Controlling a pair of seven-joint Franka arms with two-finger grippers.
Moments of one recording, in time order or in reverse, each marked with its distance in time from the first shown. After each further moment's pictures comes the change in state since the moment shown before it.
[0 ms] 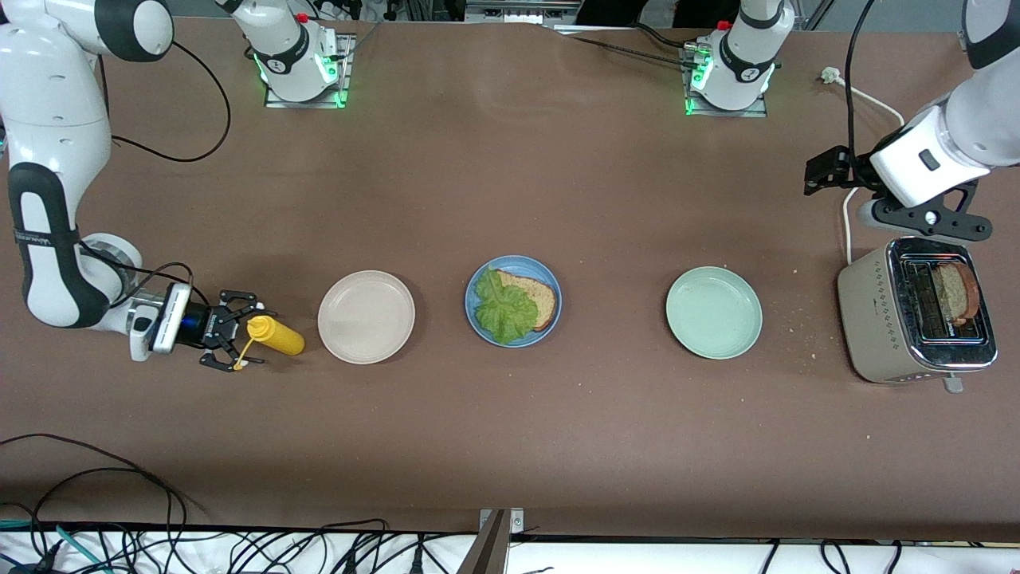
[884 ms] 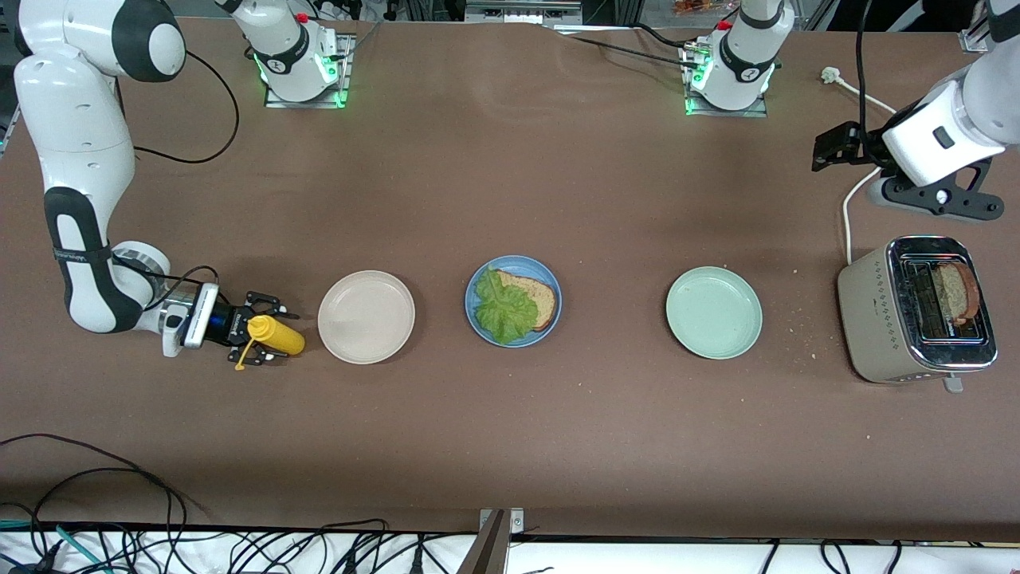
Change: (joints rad) left arm 0.006 -0.023 -0.002 0.026 -0.005 -0.109 0.000; right arm 0.016 0.082 0.003 0.001 0.036 0.018 -0.109
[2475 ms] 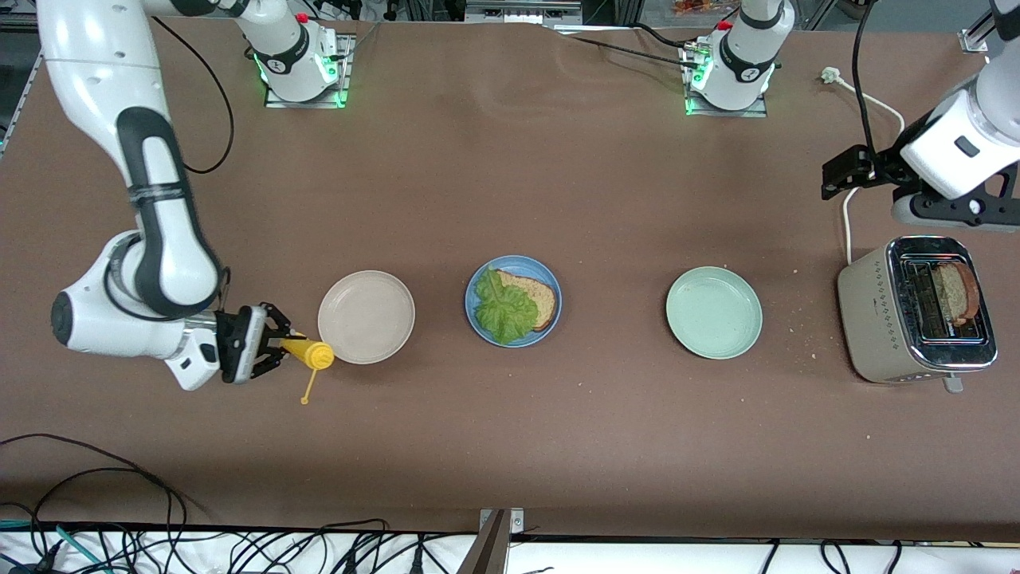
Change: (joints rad) left arm 0.016 0.006 -0.029 0.018 0.032 0.129 -0.121; right arm 0.339 -0.272 -0.050 0.084 -0.727 0.295 0.911
